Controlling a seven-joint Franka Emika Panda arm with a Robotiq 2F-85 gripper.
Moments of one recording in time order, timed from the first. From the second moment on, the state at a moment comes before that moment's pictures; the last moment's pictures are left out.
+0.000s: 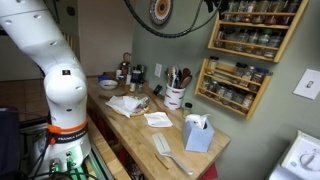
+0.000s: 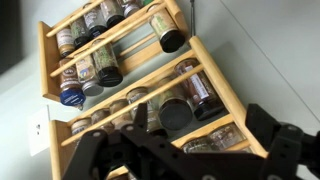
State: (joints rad) arm -0.17 -0.44 -0.21 -1.87 0.23 2.20 0.05
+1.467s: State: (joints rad) arm -0.12 -0.26 -0.25 -1.77 0.22 2.28 -0.28
